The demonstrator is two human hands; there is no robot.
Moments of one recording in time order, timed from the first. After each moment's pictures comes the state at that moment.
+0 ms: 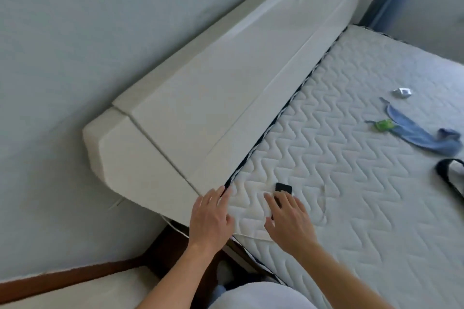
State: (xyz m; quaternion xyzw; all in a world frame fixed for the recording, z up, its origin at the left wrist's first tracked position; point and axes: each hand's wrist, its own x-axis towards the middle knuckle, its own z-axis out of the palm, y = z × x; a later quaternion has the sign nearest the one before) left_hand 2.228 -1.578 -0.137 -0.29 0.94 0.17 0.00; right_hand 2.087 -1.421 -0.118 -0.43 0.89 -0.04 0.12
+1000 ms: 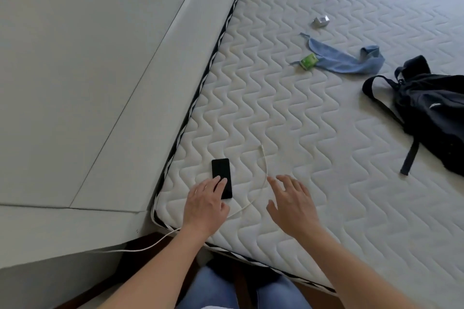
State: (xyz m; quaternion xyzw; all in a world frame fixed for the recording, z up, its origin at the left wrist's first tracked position) left_hand 2.070 -1.438 -0.205 -0.12 0.98 0.15 0.11; right_hand 1.981 -1.225 -0.179 -0.25 0.95 -0.07 0.15
